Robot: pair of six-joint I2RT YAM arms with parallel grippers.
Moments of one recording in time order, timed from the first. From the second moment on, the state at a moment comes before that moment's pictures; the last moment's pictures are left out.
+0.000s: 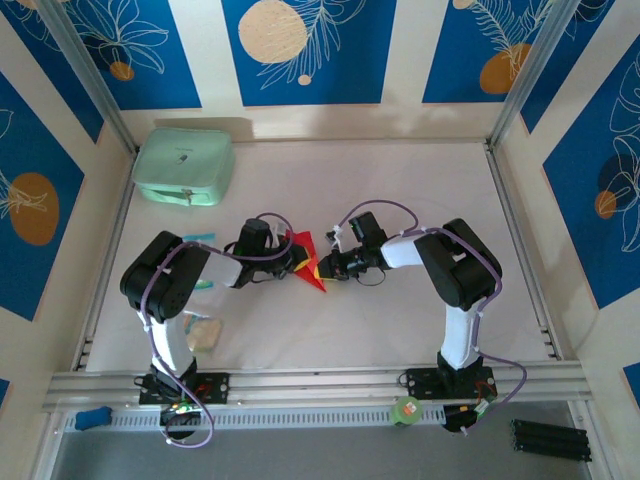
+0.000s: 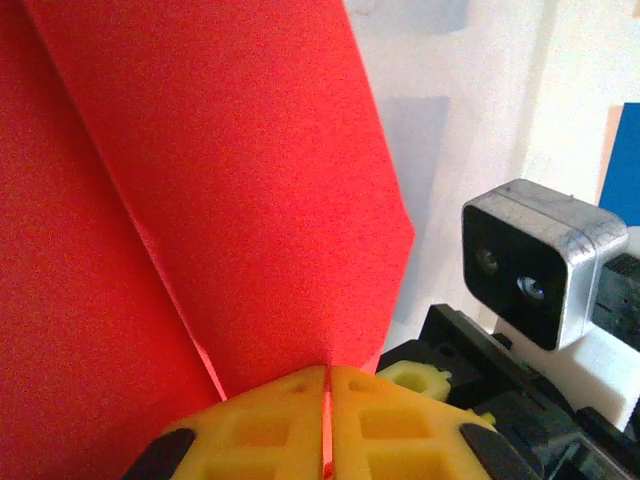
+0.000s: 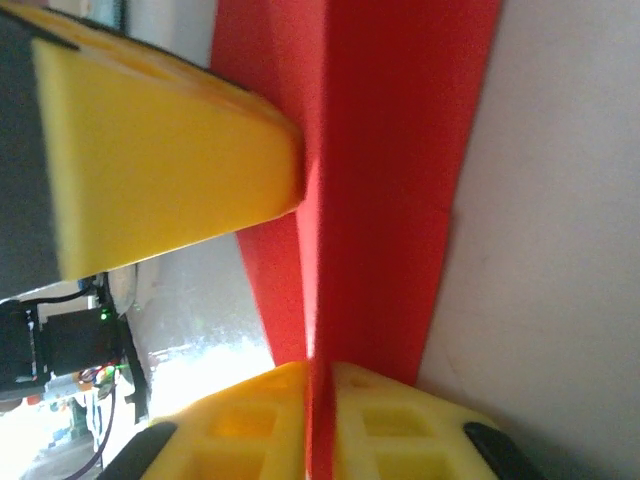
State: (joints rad) left arm -0.49 1.86 0.71 0.52 0.61 -1.13; right arm 0.52 1.92 0.89 0.04 -0.83 0.48
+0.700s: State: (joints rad) left arm -0.49 1.84 0.72 0.52 0.61 -1.13; right arm 0.51 1.94 0.93 -0.05 -0.83 0.48
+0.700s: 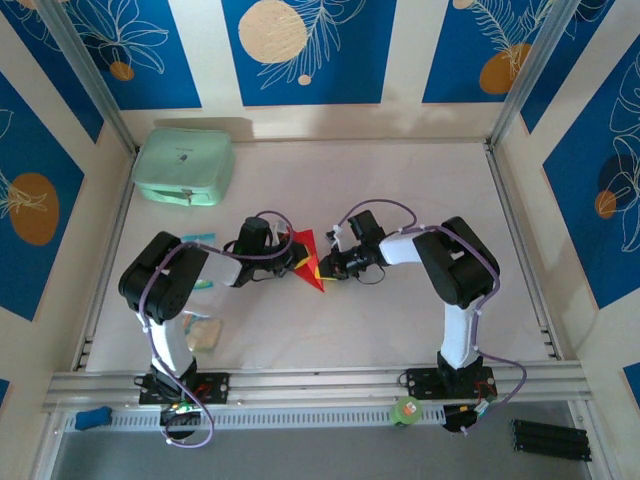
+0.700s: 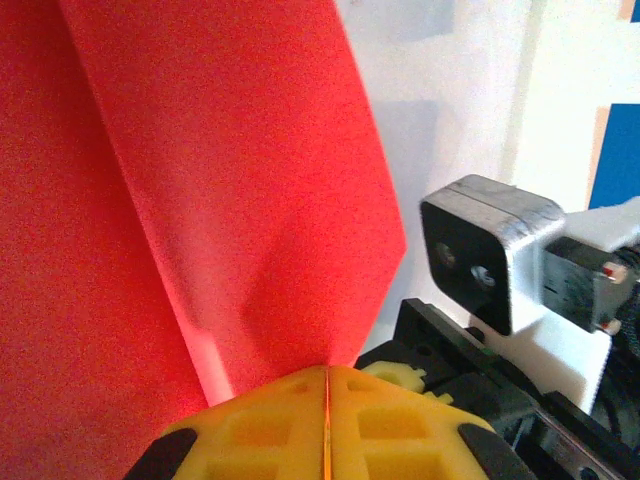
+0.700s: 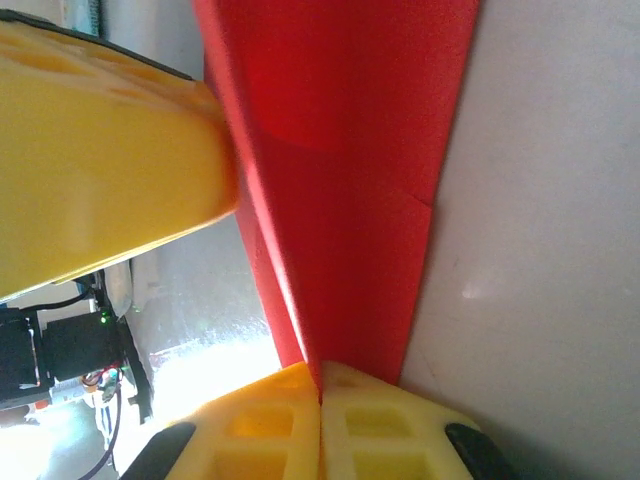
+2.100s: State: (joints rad) left arm -0.49 1.91 0.72 0.55 0.61 -1.13; right arm 0.51 1.95 0.96 -0.10 -0.83 0.49
